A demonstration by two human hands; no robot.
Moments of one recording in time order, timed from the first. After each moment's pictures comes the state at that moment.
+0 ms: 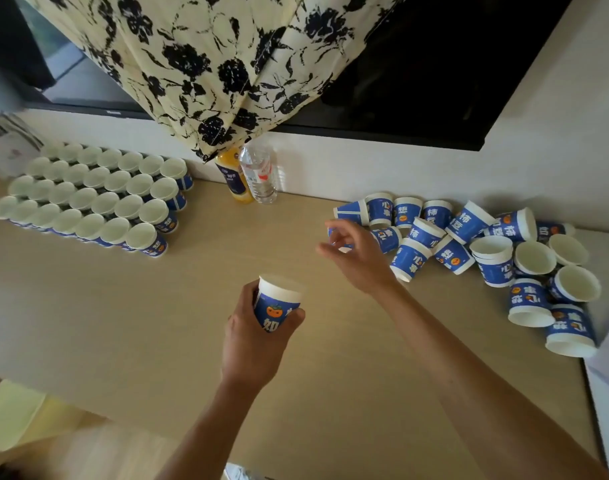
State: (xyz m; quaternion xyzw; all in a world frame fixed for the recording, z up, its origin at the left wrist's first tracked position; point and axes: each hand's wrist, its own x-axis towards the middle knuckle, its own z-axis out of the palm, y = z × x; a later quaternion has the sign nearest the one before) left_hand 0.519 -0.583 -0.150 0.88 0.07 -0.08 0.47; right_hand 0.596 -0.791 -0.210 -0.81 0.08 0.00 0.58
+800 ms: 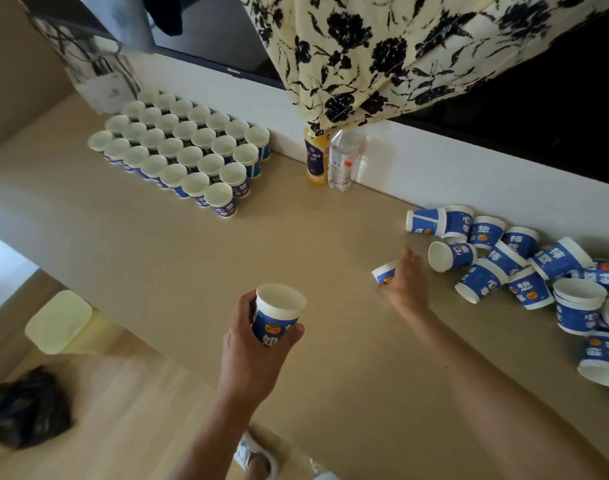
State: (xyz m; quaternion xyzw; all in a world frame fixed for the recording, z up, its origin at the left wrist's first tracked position) left_hand 0.478 -0.481 -0.162 0.84 0.16 -0.01 0.52; right_hand 0.613 -0.751 -0.325 -0.95 0.16 0.05 0.25
